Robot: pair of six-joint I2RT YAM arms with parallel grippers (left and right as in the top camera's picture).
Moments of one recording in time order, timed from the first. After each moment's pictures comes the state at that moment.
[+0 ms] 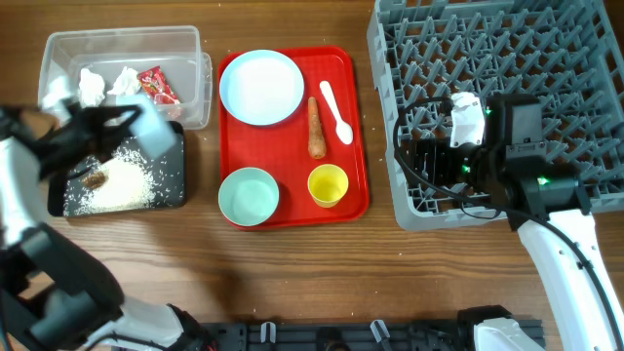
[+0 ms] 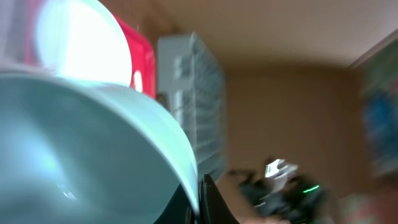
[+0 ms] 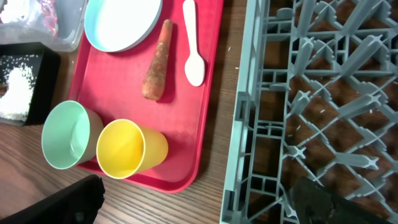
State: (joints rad) left arm 0.57 1.73 1.37 -1.09 1.32 0.04; right arm 0.12 1.18 1.06 -0.84 -0.35 0.09
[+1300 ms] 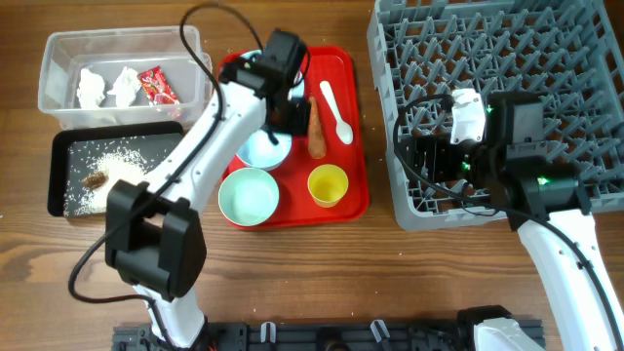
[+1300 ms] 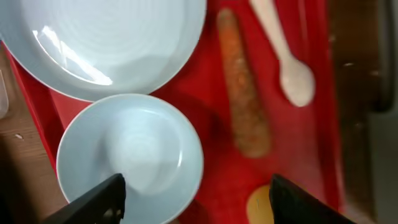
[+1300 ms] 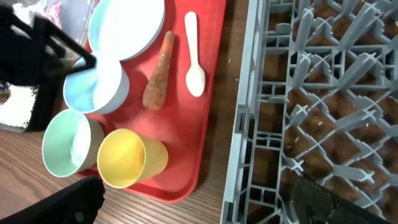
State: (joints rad) left arm -0.44 1.92 1.68 -1.04 -0.01 -0.28; right arm 0.12 1.18 1.06 -0.80 -0.35 0.09
